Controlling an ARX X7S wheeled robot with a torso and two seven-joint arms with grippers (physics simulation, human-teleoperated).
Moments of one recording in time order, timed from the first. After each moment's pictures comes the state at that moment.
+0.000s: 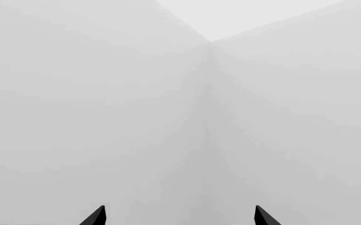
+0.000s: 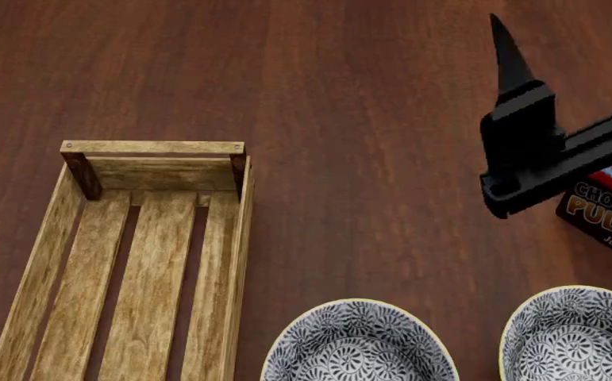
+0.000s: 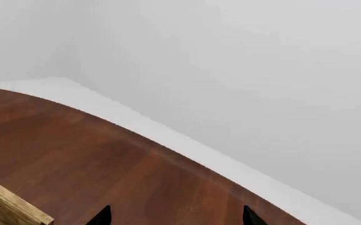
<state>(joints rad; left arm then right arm) 0.78 -1.15 -1.34 1.05 -1.22 -0.14 -1.29 1.05 0.86 0.05 -0.65 0.96 1.20 0.02</state>
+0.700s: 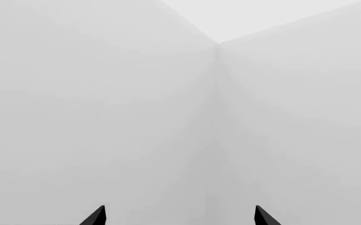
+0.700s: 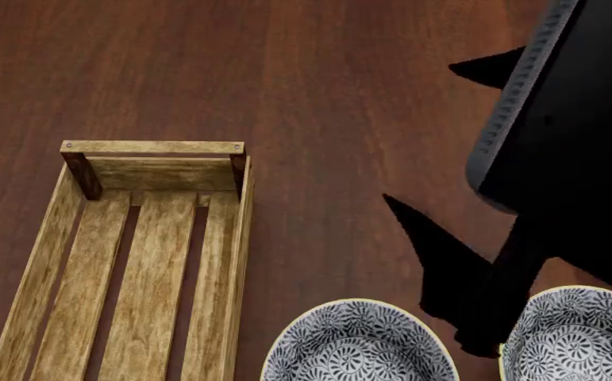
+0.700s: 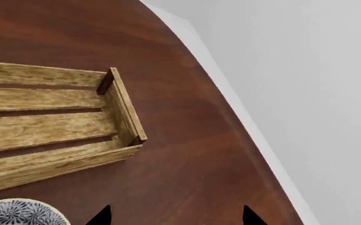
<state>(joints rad) 0.78 -1.08 -1.32 1.05 -1.18 -0.11 -1.25 1.20 1.06 -0.49 -0.60 0.62 0.87 -0.59</state>
